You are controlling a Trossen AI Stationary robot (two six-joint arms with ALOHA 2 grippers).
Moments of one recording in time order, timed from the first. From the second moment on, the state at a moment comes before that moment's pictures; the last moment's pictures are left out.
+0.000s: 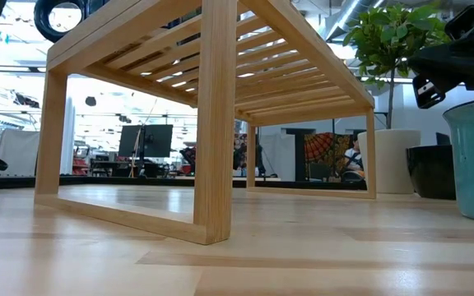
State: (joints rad) left arm 0.28 1.76 2.02 -1.29 0.16 0.18; right arm 0.20 0.01 0.01 0.04 0.08 0.19
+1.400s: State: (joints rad) left arm 0.25 1.03 1.17 -0.25 0.04 -0.12; right arm 0.20 0.01 0.01 0.04 0.08 0.19
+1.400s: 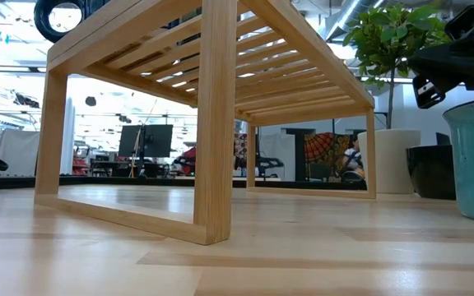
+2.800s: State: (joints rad) left arm 0.26 0.79 0.99 -0.12 -0.14 -0.19; right arm 0.01 0.43 0.36 0.64 0.44 0.38
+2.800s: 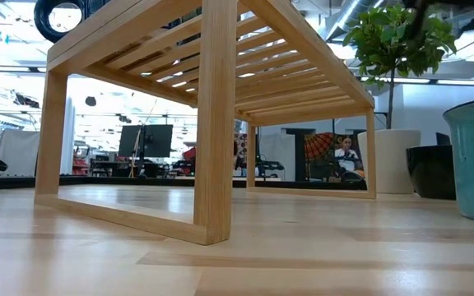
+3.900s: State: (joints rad) left arm 0.26 0.78 0.99 -0.20 -0.06 -0.18; right arm 0.00 0.92 0.91 -1.41 0.34 1.43
